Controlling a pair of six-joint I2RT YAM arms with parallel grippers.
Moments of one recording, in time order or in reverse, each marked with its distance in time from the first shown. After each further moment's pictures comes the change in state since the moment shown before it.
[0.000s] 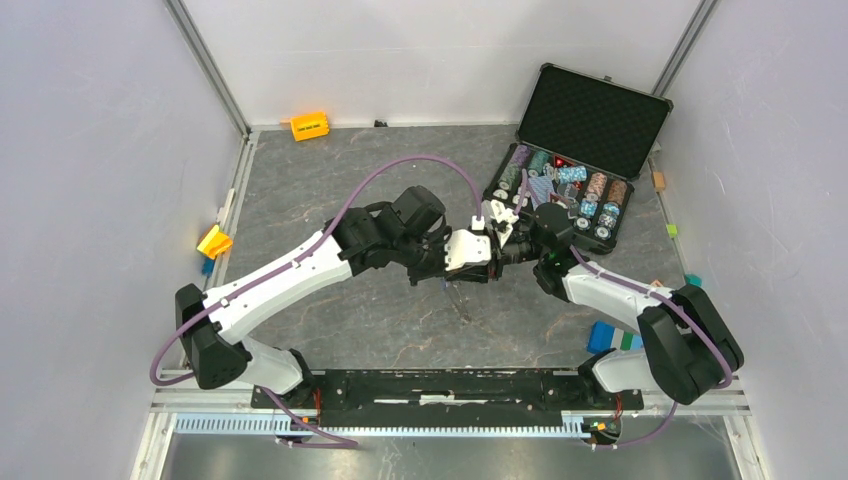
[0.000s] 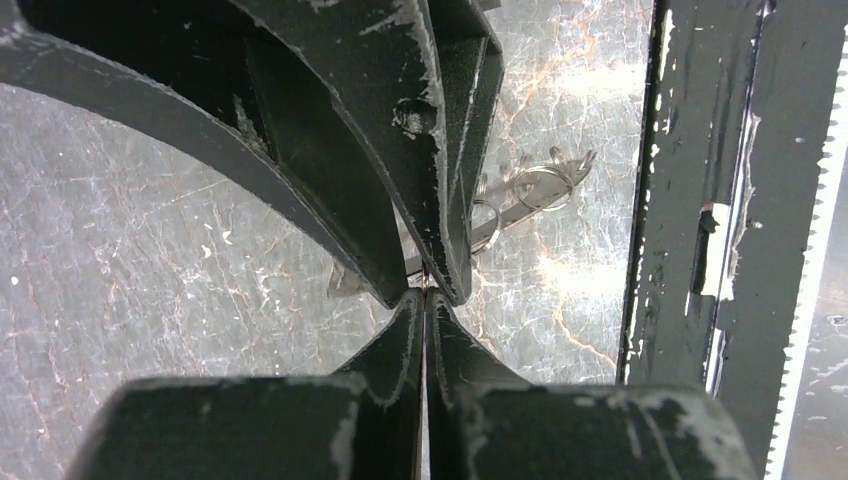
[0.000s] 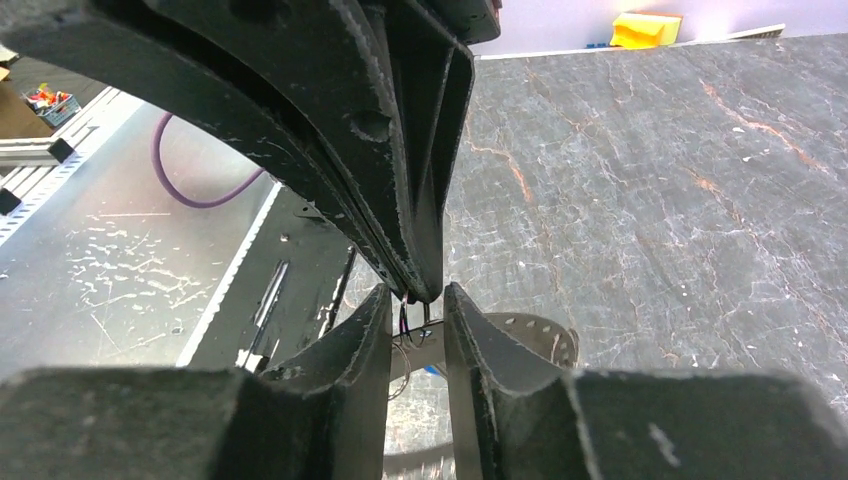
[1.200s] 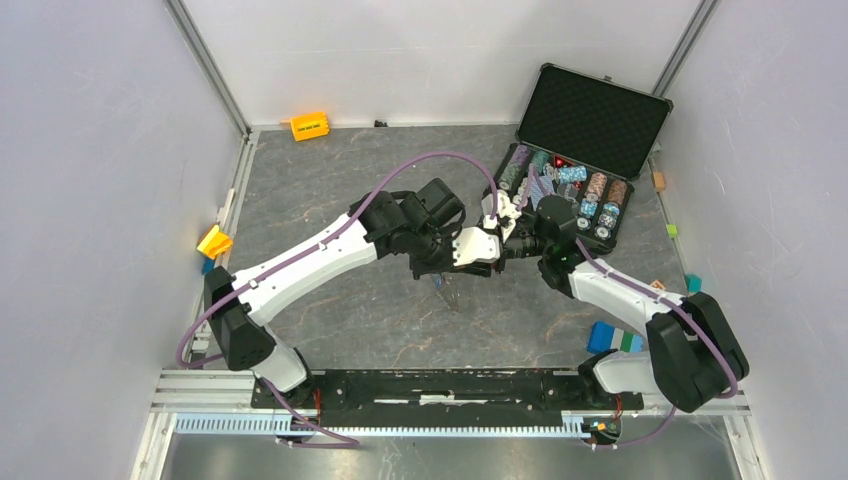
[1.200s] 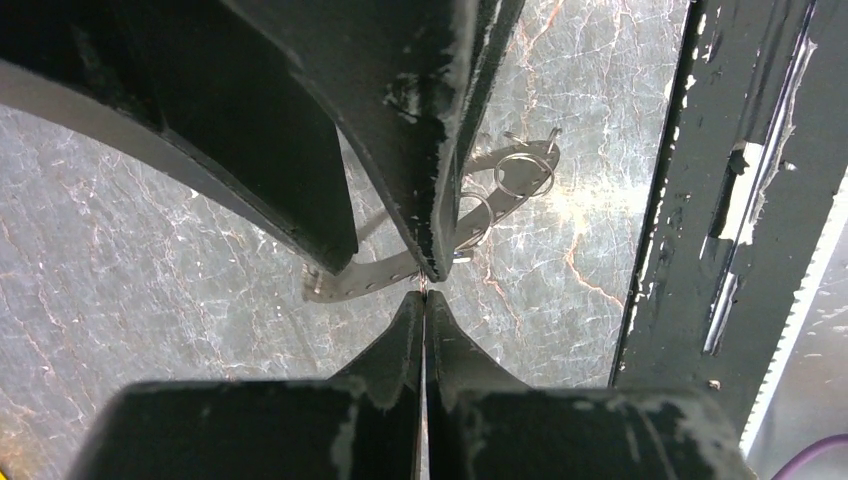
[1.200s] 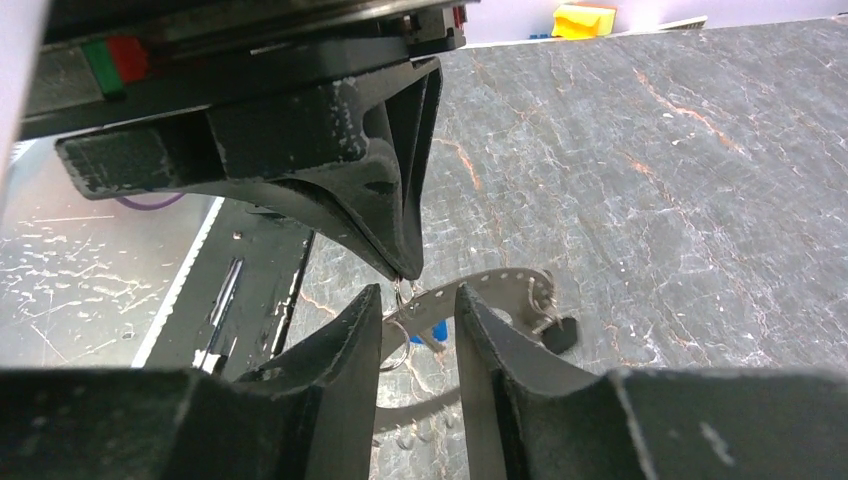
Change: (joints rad) left arm -0.003 0.156 0.176 -0.209 -0.089 0.022; right arm -0.031 -0.043 0.040 -0.169 0.050 -0.121
